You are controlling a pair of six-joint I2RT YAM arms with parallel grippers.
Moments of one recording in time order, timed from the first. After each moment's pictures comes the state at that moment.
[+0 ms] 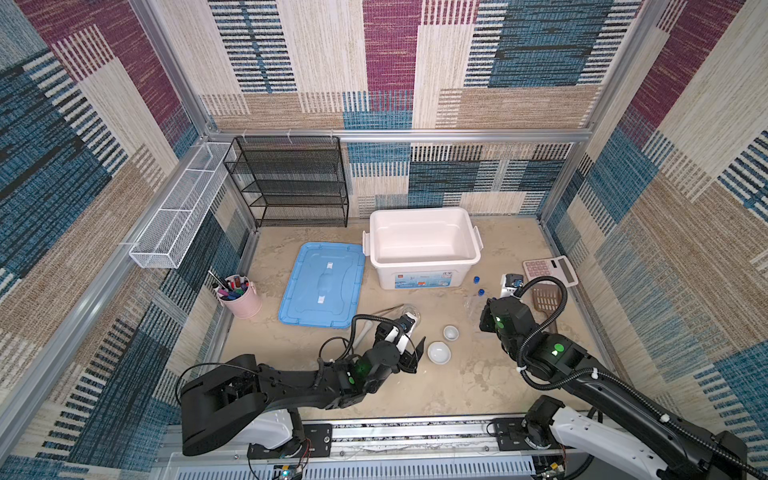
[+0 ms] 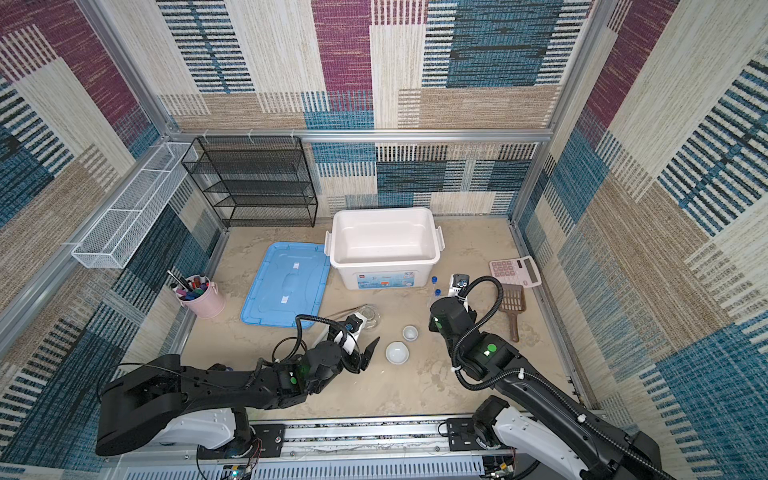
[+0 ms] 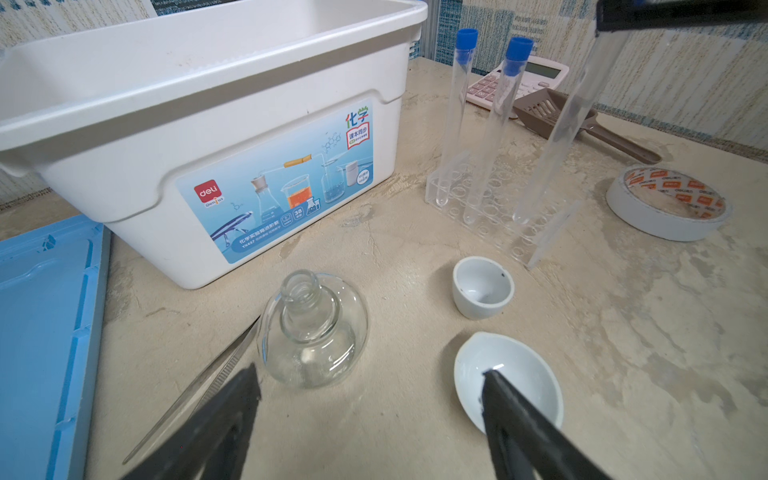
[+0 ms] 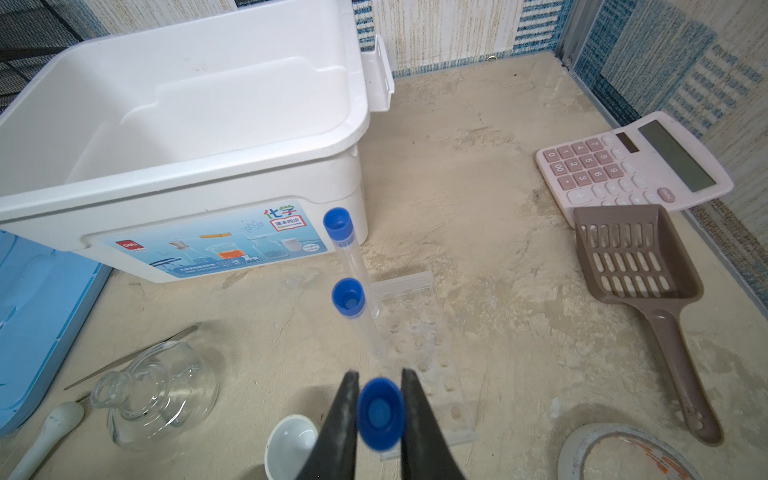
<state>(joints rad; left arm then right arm) -1.15 1.35 0.45 0.54 -0.50 -0.12 0.69 0.83 0.66 -0.49 0.59 0.56</state>
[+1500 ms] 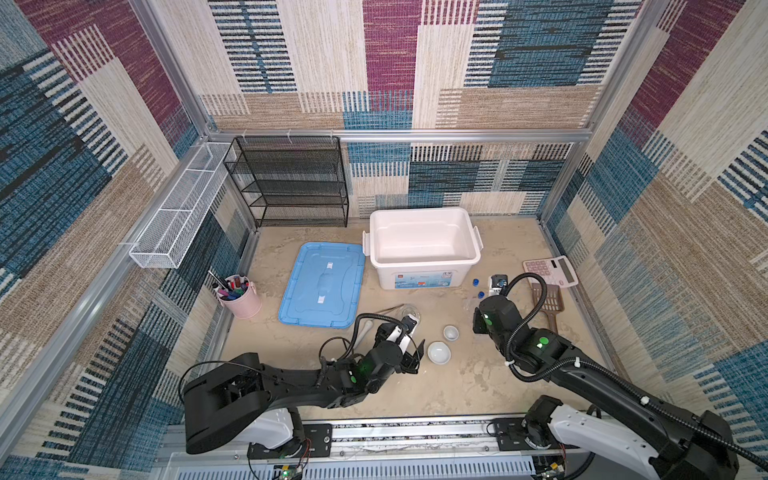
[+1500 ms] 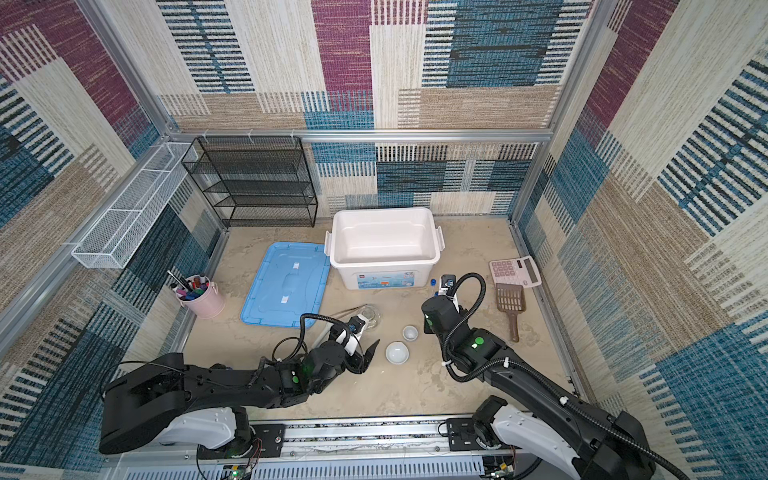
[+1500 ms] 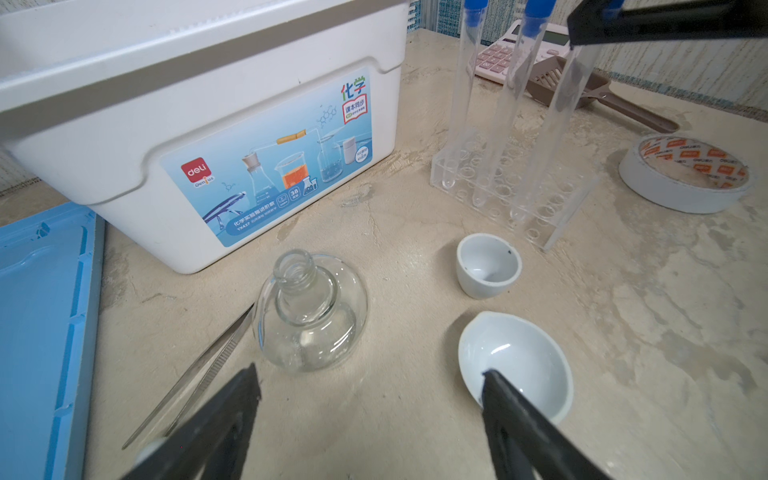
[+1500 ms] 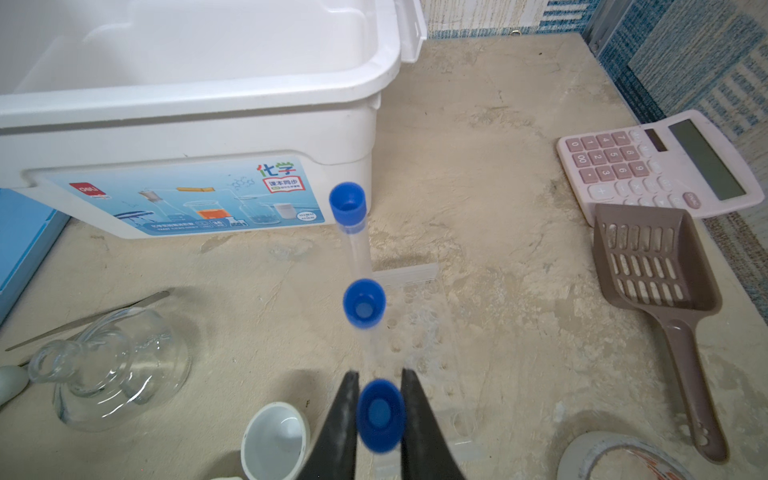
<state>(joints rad) -1.15 1.37 0.46 0.48 -0.49 -0.13 0.69 0.93 0.65 -0.46 0.56 0.49</state>
